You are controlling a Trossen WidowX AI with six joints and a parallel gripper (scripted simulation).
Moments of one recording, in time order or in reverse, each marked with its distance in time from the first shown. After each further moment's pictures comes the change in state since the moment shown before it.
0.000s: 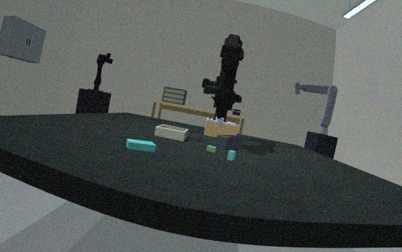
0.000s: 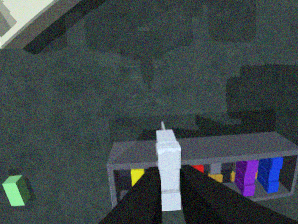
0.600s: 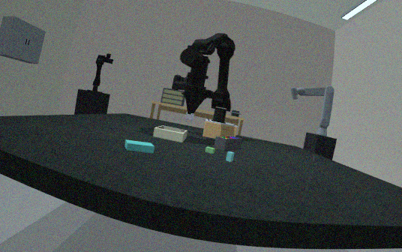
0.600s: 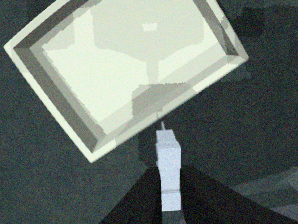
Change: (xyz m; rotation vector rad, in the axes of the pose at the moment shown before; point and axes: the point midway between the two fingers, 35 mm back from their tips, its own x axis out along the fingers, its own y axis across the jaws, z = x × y) arm -0.001 0.056 0.086 0.000 -0.009 0.004
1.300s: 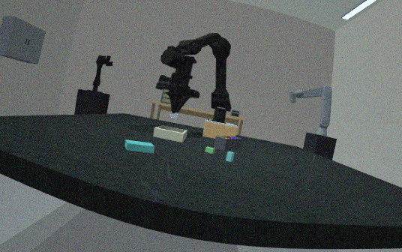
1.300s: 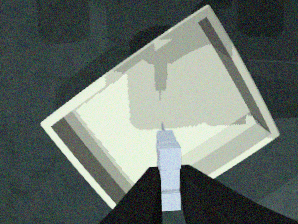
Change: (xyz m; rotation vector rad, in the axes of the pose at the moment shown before) arm 0.008 0.022 0.054 0.003 -0.004 0.013
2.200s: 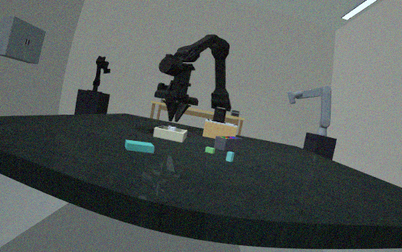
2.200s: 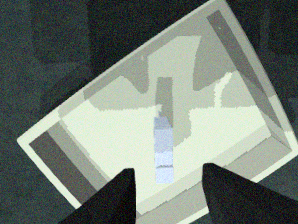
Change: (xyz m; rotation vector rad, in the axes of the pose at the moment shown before) arm 0.029 -0.002 0.000 0.000 0.000 -0.005
